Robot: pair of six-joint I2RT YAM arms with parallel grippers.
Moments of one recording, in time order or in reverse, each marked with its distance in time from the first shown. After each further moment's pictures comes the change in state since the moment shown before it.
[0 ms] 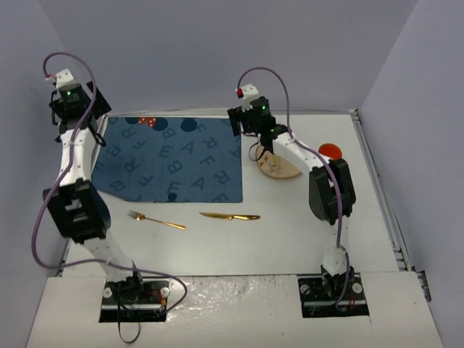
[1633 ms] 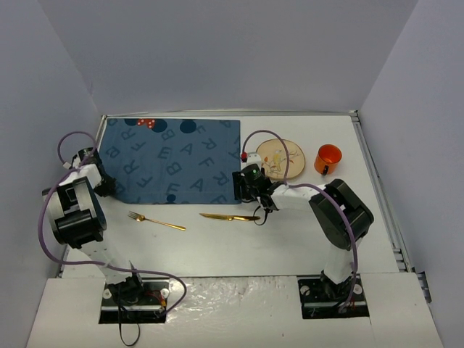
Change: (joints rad) left arm 0.104 -0.008 -0.586 -0.133 0.003 -0.339; right arm 0.203 -0.272 -0.782 0.146 0.142 0.450
